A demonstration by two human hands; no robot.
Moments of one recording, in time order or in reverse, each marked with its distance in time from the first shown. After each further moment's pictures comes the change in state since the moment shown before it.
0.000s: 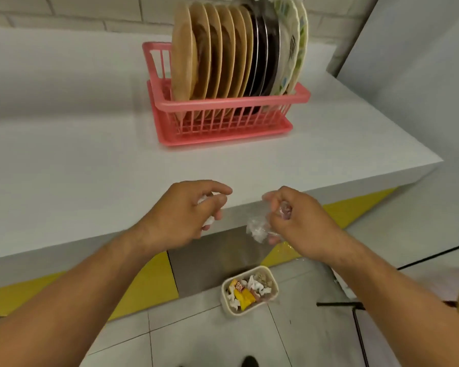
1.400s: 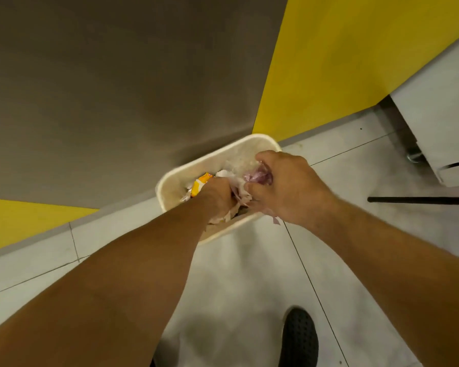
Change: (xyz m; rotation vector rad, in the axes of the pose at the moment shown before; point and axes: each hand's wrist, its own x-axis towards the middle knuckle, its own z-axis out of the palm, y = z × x) left_hand 0.127 -0.557 0.493 0.540 -0.517 -0.513; right_hand 0.042 0.578 0.227 -0.270 -0.181 0.313
